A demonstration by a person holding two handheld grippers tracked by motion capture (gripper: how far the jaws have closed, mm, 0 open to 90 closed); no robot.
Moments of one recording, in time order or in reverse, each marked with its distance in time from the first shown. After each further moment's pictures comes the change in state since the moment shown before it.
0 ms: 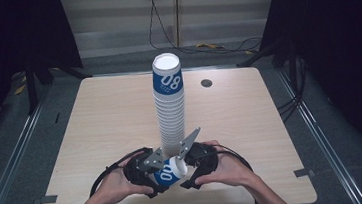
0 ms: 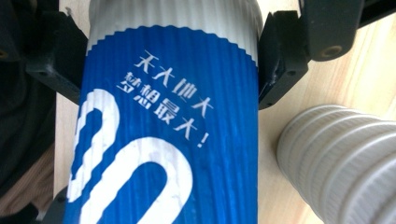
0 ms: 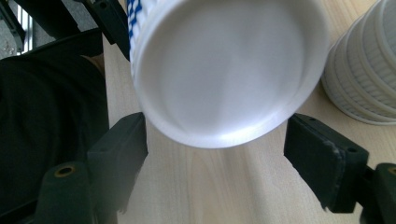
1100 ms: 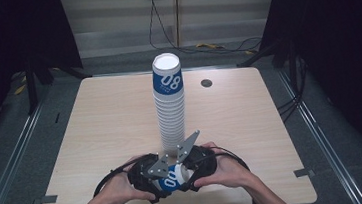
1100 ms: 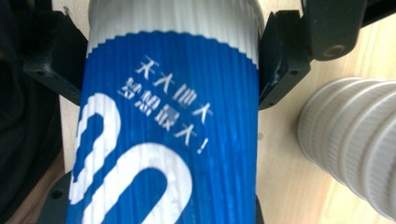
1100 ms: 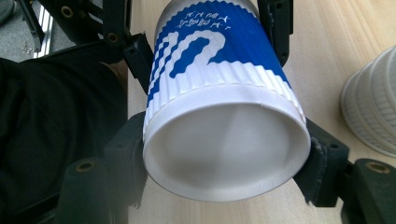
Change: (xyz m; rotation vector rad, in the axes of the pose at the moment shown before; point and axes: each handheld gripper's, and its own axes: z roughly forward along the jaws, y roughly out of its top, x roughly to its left) left arm -0.009 0.001 0.009 -0.047 -0.006 0.098; right arm 0.008 0.002 0.000 -0.063 0.041 -0.068
